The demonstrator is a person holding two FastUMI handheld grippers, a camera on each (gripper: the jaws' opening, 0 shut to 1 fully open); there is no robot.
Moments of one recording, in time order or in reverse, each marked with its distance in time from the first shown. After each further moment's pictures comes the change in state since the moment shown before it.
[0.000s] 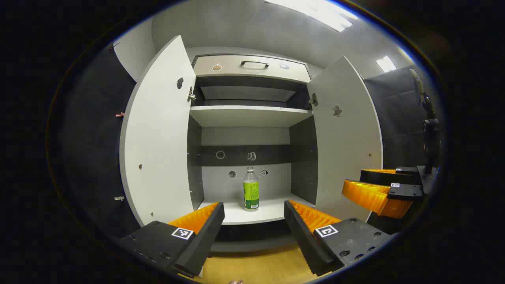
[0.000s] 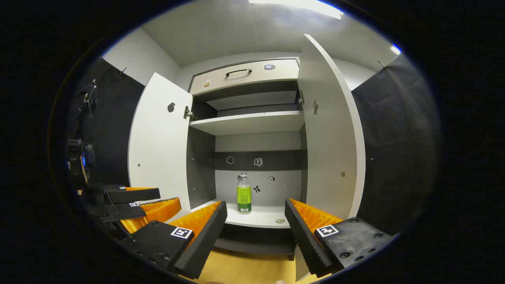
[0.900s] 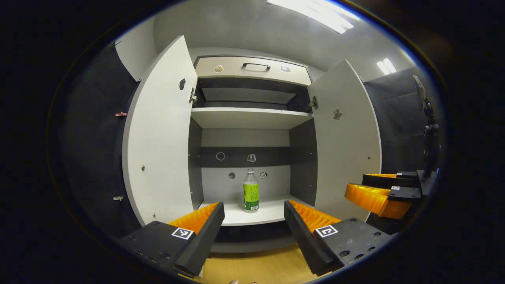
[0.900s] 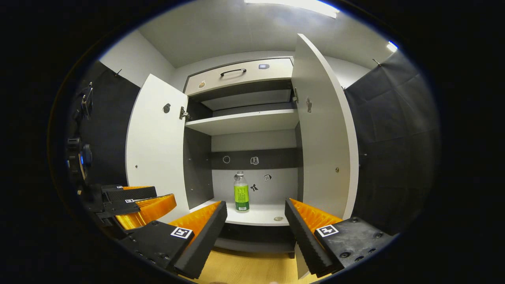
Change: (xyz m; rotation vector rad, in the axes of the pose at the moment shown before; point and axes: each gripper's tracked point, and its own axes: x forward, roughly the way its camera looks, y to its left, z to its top) left arm -0.002 0.006 0.001 -0.001 0.000 -0.015; right arm -0.004 -0.002 0.006 0.014 0.016 -0.034
